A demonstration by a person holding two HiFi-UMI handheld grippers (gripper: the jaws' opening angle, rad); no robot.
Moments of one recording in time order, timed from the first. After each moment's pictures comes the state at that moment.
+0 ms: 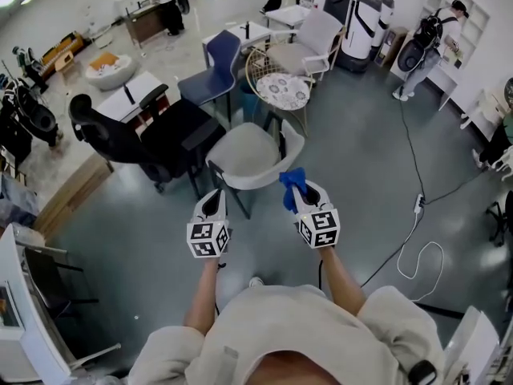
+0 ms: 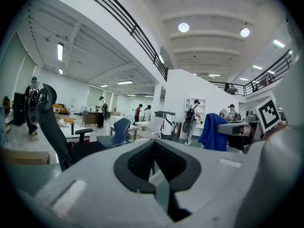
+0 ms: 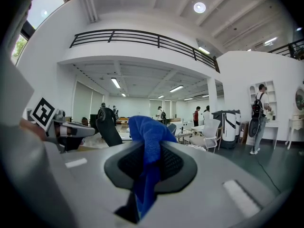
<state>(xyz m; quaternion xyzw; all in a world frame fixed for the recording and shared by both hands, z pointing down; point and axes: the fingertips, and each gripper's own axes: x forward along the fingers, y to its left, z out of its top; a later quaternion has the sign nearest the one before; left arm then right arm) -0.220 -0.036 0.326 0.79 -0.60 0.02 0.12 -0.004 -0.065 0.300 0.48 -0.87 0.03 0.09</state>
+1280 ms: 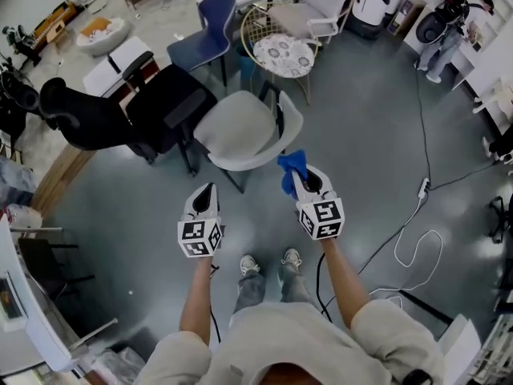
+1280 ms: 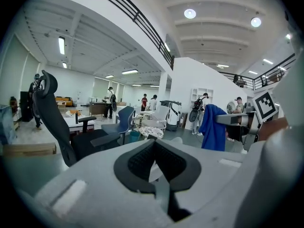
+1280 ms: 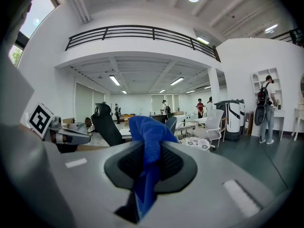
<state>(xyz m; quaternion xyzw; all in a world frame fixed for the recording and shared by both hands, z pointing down) -0.191 -0.072 0.388 0.76 -0.62 0.06 0.17 0.031 -0.132 0.348 0.45 -0.88 0.07 0.10</state>
